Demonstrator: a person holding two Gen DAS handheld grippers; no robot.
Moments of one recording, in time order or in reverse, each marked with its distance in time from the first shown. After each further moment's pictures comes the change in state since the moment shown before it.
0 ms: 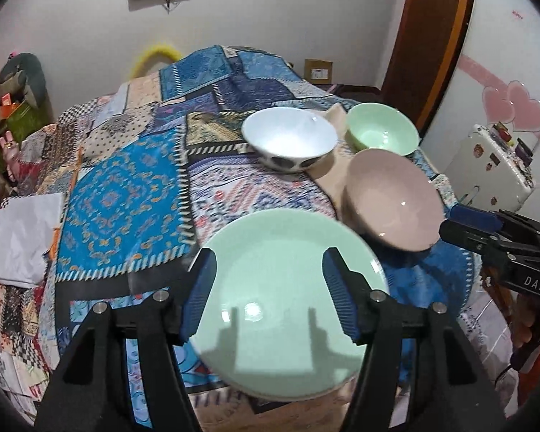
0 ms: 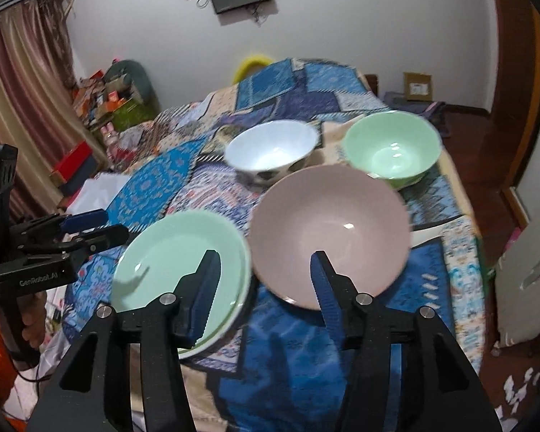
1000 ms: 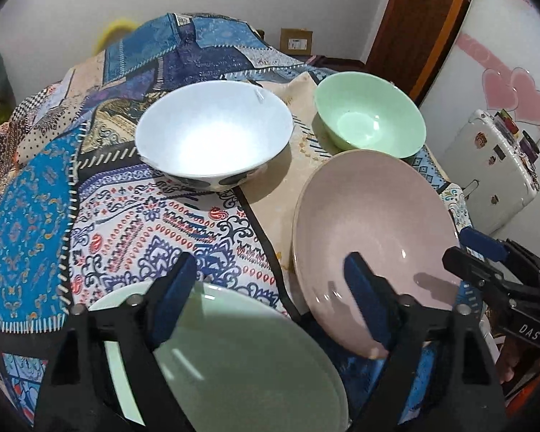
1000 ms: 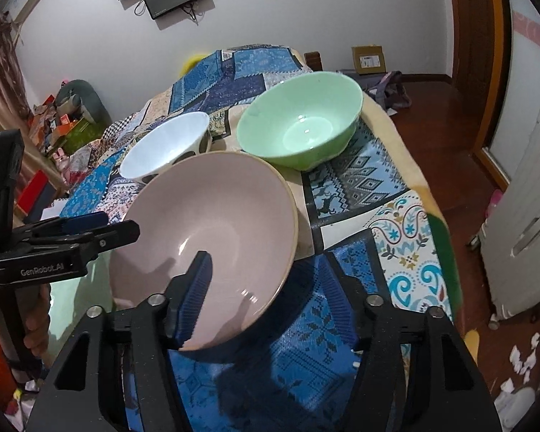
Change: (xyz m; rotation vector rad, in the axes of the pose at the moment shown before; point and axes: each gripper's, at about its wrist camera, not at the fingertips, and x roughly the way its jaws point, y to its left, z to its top) left arm 0.134 -0.064 0.051 0.021 0.129 -0.073; right arm 0.037 -0.084 -0.006 0.149 0.029 -0.088
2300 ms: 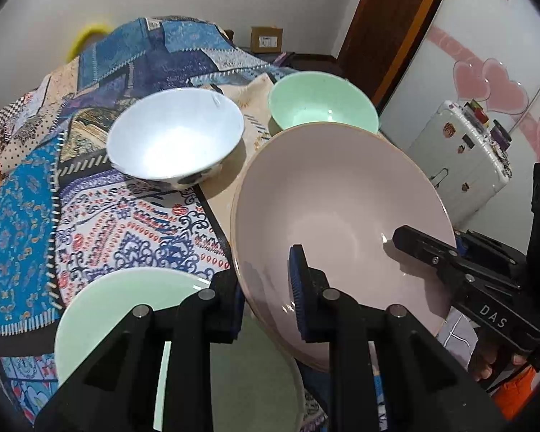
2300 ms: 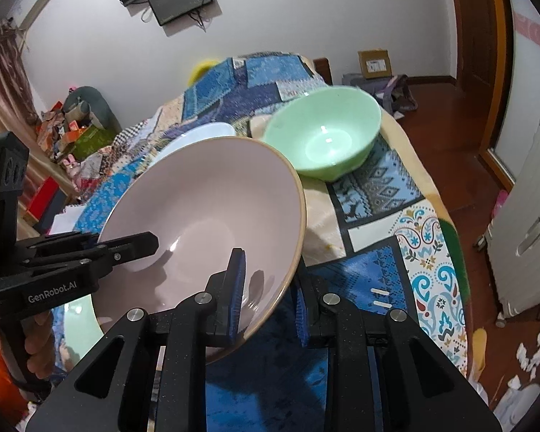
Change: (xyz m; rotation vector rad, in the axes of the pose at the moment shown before) left arm -0.034 -0.020 -0.005 0.041 -0.001 -0.101; right arm -0.021 0.021 0.009 0.004 -0.025 0.033
